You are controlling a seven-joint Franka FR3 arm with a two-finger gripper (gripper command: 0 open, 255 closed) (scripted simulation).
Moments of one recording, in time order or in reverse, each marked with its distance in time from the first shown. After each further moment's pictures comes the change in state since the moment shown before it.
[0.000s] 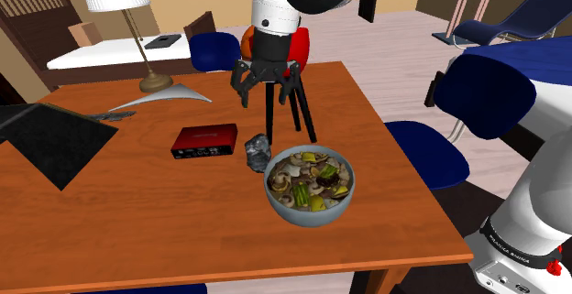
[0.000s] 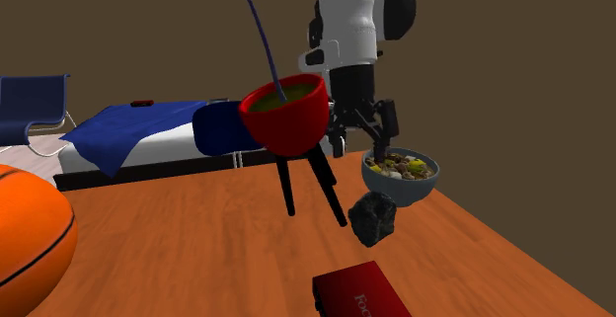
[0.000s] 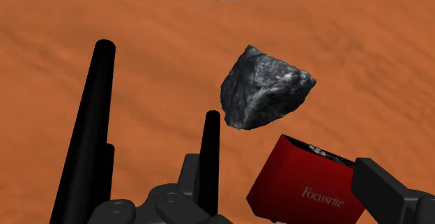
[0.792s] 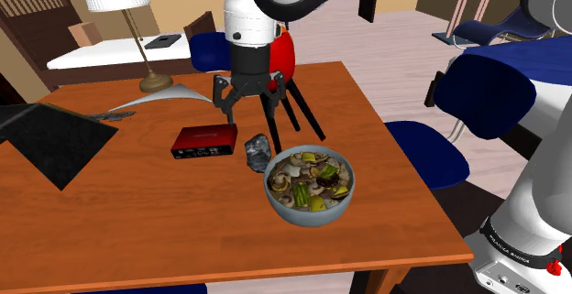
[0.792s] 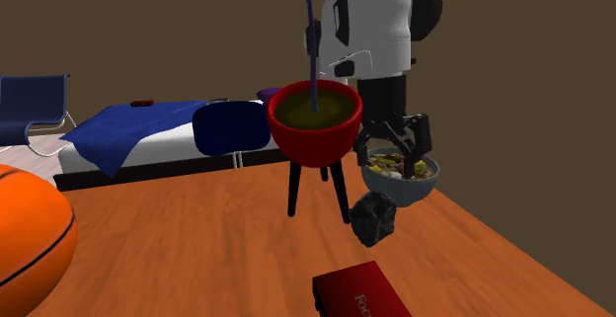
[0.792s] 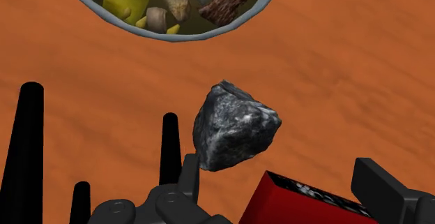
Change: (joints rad) arm 0.067 0.149 0.050 0.165 -0.091 -0.131 0.152
